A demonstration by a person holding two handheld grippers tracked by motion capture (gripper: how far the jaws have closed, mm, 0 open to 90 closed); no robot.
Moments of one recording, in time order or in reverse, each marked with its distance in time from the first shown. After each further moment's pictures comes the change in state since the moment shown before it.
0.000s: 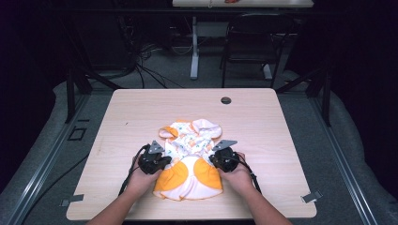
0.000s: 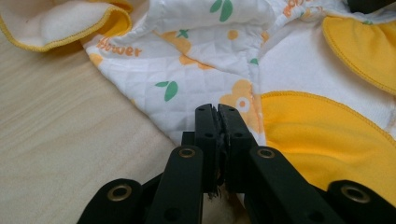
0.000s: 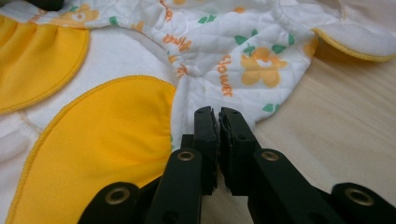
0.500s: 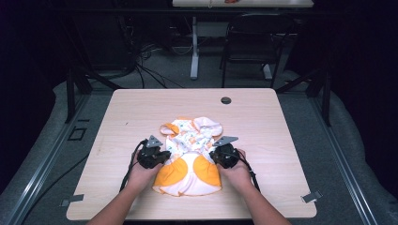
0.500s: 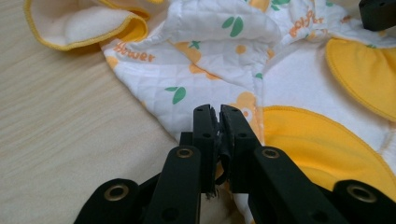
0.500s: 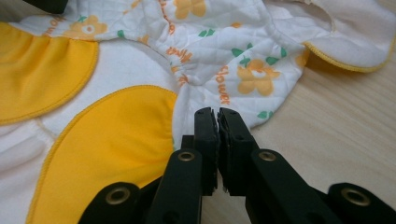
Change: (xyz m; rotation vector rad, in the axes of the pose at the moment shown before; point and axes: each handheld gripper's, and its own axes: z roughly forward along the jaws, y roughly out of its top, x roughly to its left) left arm 0.012 0.011 0.004 -0.023 0.014 -0.055; right arm -0.006 0.010 -0.002 -0.020 -0.018 0.028
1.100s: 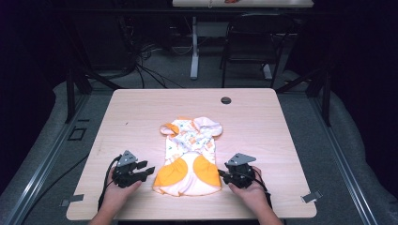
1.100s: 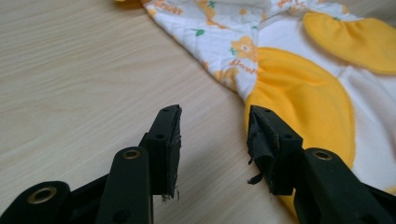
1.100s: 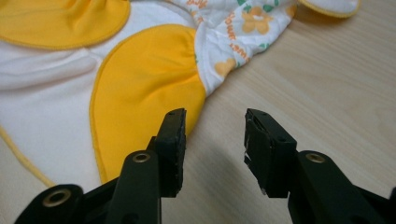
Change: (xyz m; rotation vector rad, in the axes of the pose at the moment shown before) left arm 0.007 -0.056 -0.067 -0.088 0.000 -0.061; right arm 0.015 -0.051 -0.052 -0.051 -0.018 -0.002
